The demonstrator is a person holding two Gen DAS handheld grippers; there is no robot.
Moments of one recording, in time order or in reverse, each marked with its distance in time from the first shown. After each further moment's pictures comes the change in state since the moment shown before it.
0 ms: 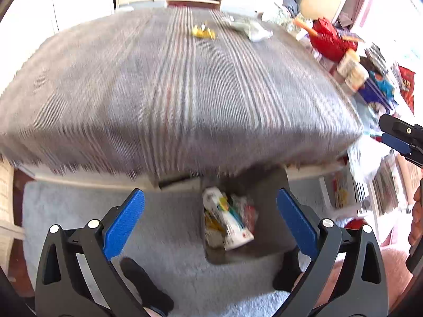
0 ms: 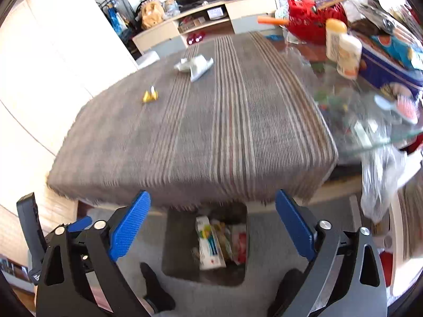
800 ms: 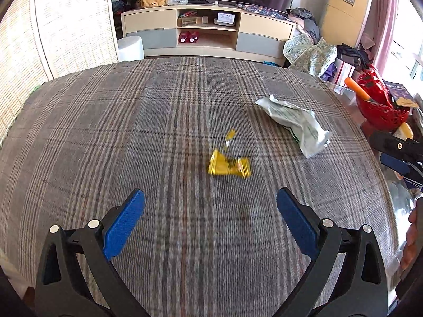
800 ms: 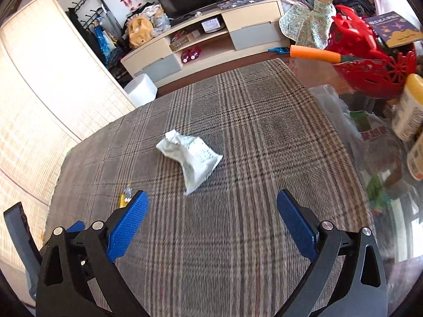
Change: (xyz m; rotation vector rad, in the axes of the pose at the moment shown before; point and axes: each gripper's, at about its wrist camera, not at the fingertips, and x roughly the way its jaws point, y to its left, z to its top) left arm 0.105 0.014 0.222 -0.006 -0.120 0.104; right arm 0.142 0.005 0.192 0.059 -0.051 0.019
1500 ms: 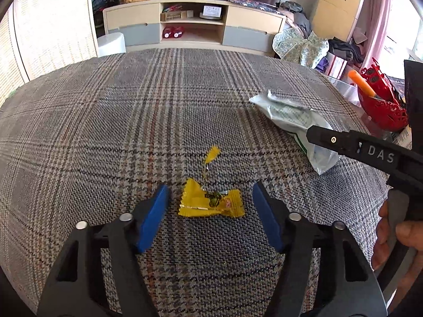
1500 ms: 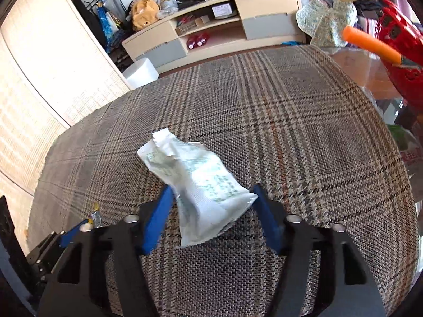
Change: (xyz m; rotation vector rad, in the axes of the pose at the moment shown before) left arm 0.057 -0.014 0.012 0.027 0.013 -0.073; right arm 0.093 0.020 0.021 -0.083 0.048 0.000
